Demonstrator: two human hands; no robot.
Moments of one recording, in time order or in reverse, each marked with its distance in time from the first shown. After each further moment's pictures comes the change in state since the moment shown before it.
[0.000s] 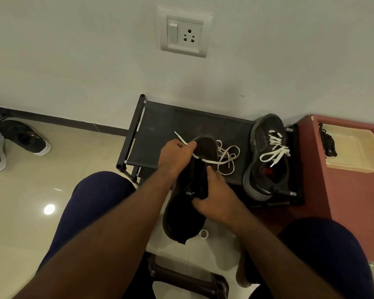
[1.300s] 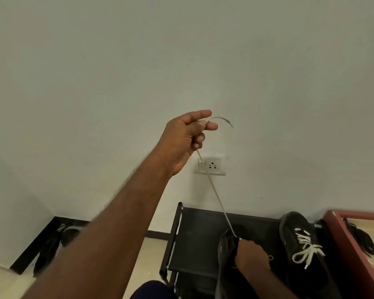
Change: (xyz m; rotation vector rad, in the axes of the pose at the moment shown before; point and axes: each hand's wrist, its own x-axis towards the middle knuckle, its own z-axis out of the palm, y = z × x) left_hand -0.086 0.265 -0.214 -0.623 -0.302 0.682; right_hand 0.095 -0.031 -0.032 -0.396 0.230 0.153
